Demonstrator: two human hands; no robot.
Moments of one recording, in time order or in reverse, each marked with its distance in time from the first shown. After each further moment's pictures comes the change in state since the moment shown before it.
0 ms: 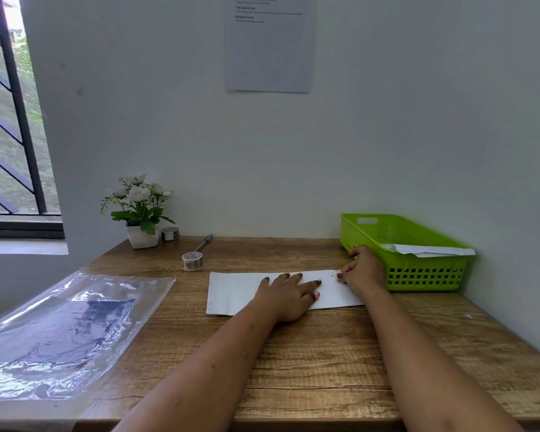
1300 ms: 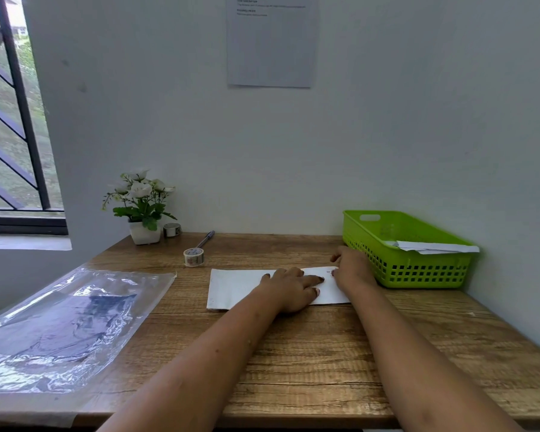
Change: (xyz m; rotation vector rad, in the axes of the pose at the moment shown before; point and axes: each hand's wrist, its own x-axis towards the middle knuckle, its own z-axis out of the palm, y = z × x) left_hand 0.004 0.004 -0.009 -0.012 -0.030 -0.037; right_hand -0.009 -0.017 0.011 -0.272 -0.074 -0.130
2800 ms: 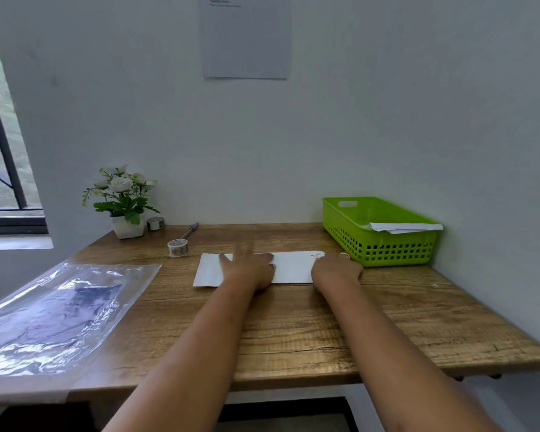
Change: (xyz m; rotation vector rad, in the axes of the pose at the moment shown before) left_hand -0.025 -0.006 -0.014 0.067 0.101 -0.313; right_hand -0.046 -0.013 -0.019 -0.685 -0.358 0.057
